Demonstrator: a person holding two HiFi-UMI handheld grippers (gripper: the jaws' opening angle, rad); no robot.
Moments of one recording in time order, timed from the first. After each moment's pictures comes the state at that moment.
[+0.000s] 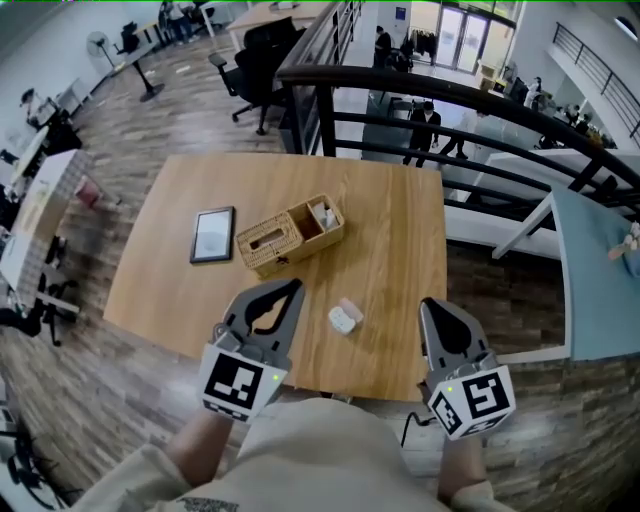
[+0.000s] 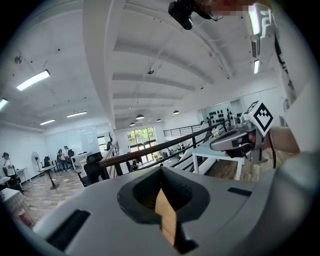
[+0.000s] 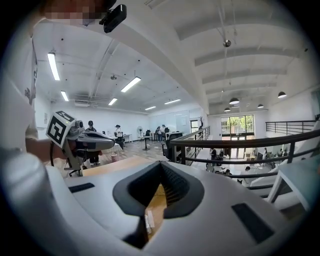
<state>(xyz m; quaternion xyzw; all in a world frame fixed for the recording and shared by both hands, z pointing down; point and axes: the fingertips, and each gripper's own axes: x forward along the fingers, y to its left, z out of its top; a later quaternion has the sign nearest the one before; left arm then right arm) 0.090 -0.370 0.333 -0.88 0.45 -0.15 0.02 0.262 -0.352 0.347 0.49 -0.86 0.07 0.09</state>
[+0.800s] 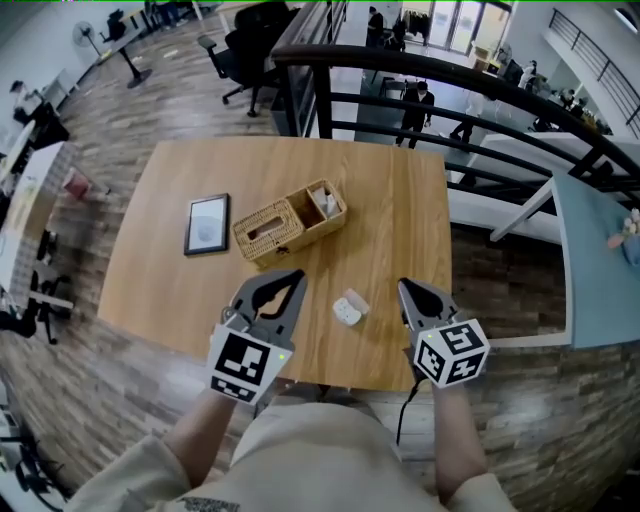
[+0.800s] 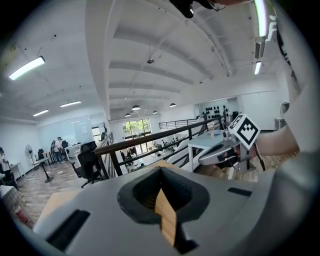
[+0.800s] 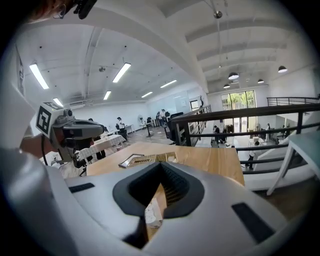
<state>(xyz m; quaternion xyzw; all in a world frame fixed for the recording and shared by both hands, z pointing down) 0.068 -0.398 0.391 -0.89 0.42 -0.19 -0.01 0.228 -0.405 0.463 0.47 -0.85 0.19 0.13</state>
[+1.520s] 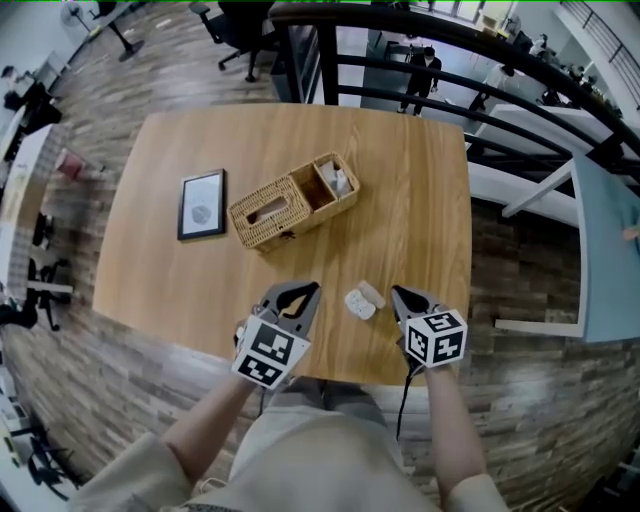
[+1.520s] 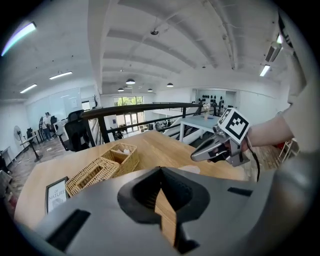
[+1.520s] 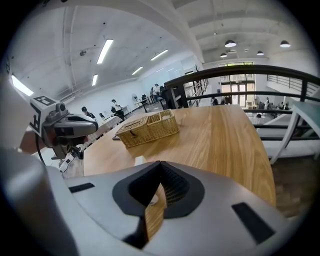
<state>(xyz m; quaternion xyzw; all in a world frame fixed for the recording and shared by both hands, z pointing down) 0.060 -0.417 0.562 -0.88 0.36 -0.28 -0.12 0.210 -0.421 0.640 0.44 -0.81 0.31 0.23</state>
